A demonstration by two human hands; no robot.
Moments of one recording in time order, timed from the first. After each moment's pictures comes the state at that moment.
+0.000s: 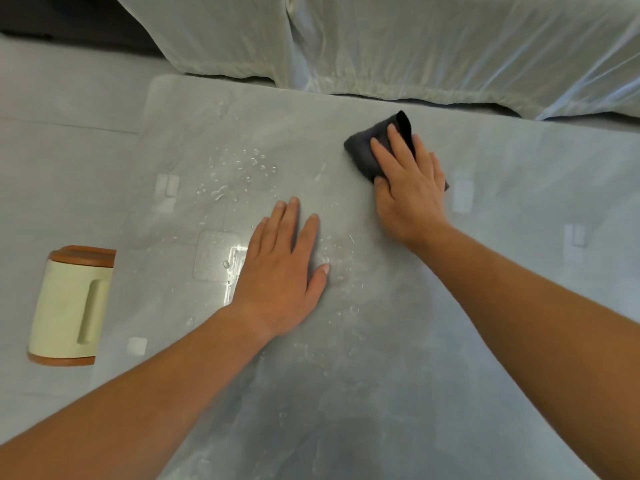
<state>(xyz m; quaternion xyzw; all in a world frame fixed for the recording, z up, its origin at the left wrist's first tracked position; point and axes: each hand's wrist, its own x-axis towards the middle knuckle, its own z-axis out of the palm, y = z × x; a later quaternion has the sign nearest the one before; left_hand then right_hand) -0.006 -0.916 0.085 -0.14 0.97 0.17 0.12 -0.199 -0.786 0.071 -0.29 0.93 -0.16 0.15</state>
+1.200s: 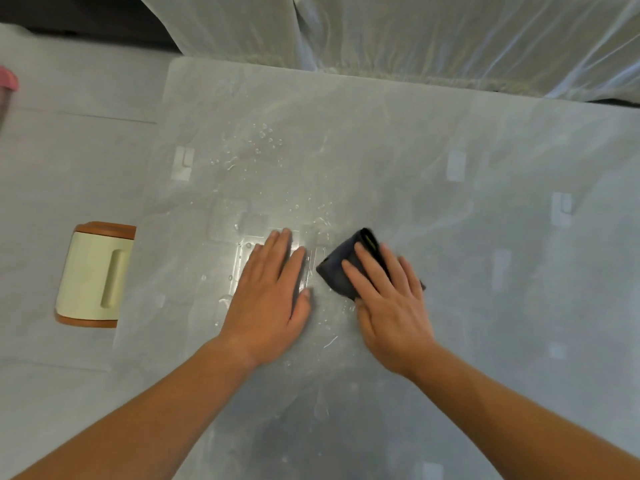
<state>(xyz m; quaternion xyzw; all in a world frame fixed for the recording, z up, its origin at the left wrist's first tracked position) 0.085 -0.883 0.098 -0.15 0.95 0.24 0.13 -0.017 -0.682 0.071 -0.42 0.89 -0.13 0.15</state>
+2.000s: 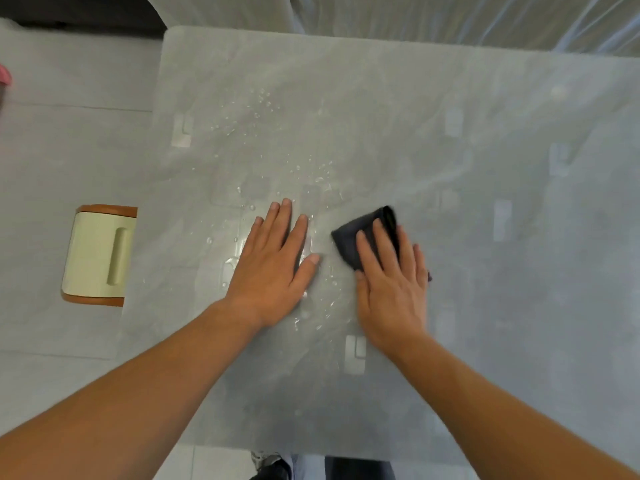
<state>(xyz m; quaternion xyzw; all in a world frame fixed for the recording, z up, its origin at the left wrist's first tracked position) 0.102 -0.882 0.085 -0.14 0.95 0.22 0.16 0.039 -0.680 0.064 -0.29 0.94 -0.13 0.10</state>
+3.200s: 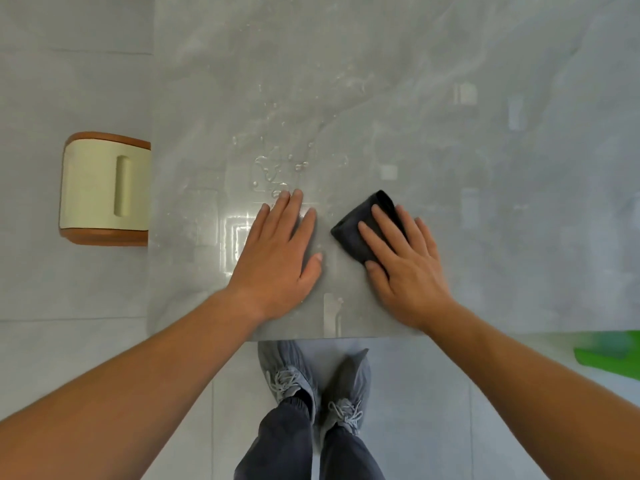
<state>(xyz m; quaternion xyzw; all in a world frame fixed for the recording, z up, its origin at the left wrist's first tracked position) 0.242 -0.869 0.088 -0.04 0.96 0.21 0.17 0.162 -0.638 0.066 -0.37 0.92 -0.08 0.12</state>
